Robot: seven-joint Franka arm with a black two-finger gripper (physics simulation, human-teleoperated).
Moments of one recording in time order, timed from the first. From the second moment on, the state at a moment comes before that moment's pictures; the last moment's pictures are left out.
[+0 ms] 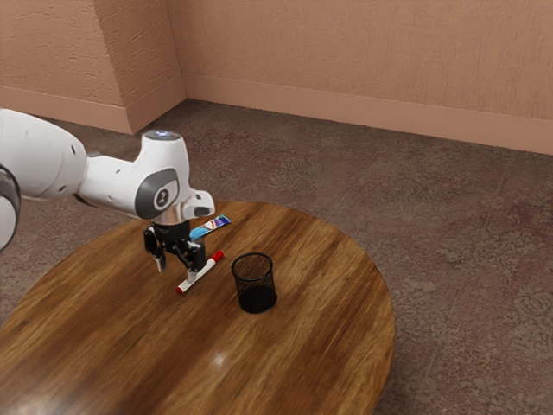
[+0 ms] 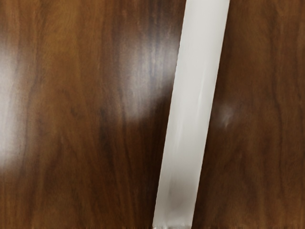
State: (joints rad) arm -0.11 0.37 0.22 -1.97 0.00 2.23 0.07
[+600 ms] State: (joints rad) arm -0.10 0.35 0.19 -2.04 -0.06 2.33 0.24
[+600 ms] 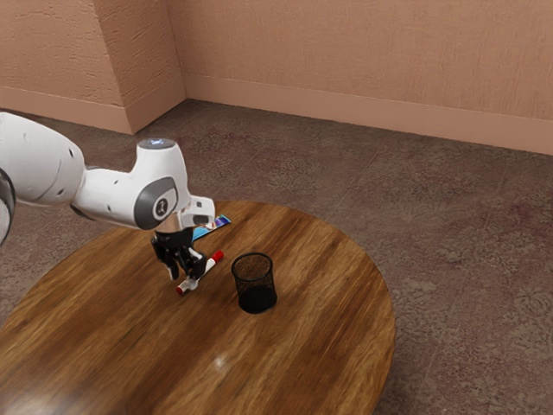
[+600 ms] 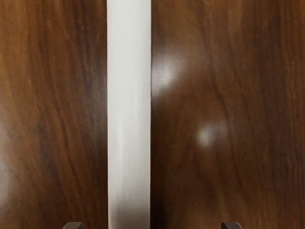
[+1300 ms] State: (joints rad) arm -0.06 0.40 0.18 -2.04 -0.09 2.37 0.31
